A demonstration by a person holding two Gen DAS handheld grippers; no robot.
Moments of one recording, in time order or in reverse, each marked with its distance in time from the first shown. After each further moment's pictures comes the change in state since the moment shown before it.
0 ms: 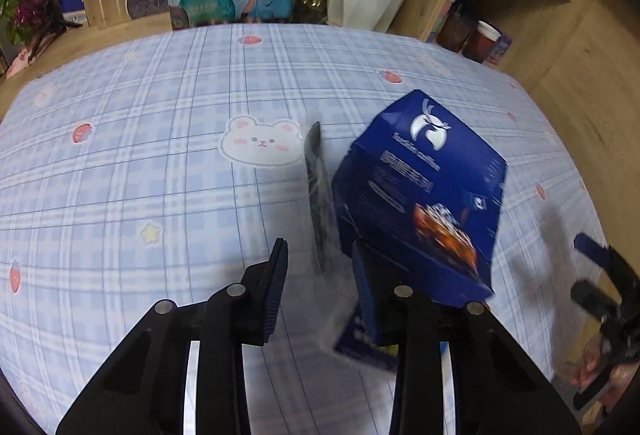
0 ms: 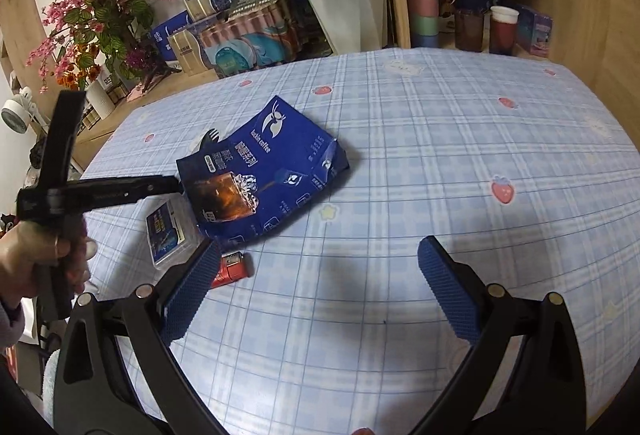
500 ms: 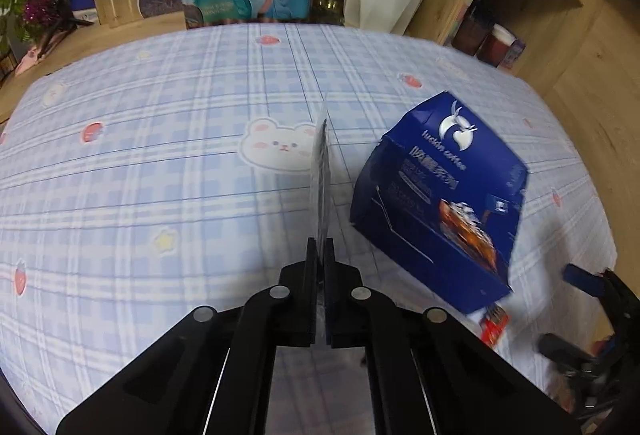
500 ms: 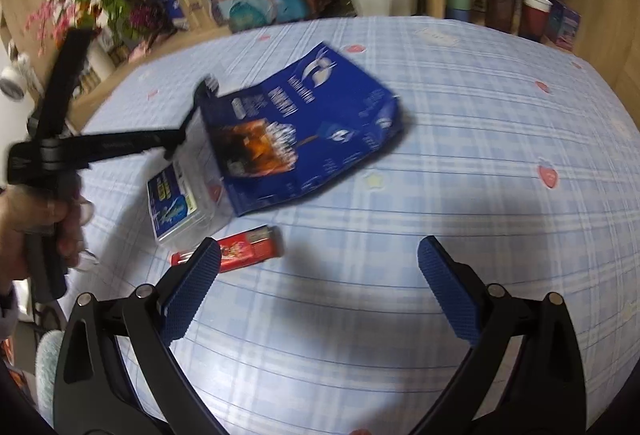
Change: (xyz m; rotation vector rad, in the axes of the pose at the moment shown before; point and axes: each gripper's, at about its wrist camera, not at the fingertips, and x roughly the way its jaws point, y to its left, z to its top) left arm -0.007 0.012 -0.005 -0.006 -0.036 0.034; right arm 0.035 0.044 -0.010 -0.079 0.130 -0.022
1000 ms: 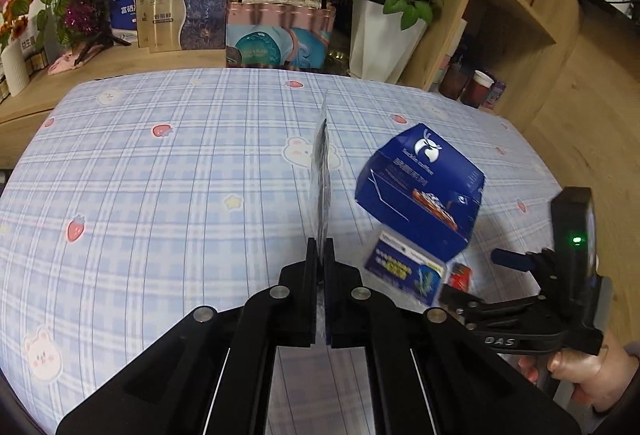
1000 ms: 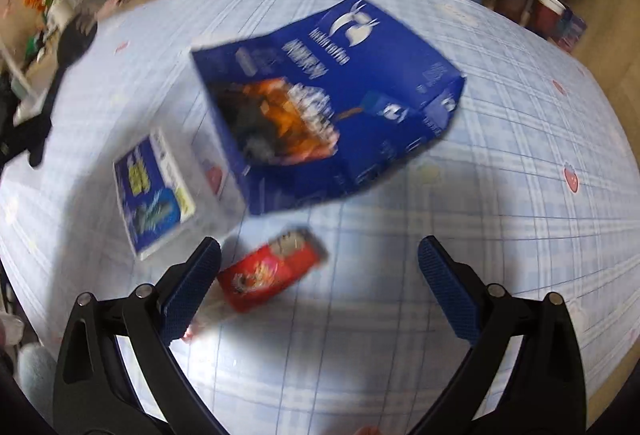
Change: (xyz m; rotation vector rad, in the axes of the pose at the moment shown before) left arm -0.084 0.012 -0.052 -0.038 -0.169 -0.005; right arm 0.050 0.047 0.006 -0.047 0.137 -0.160
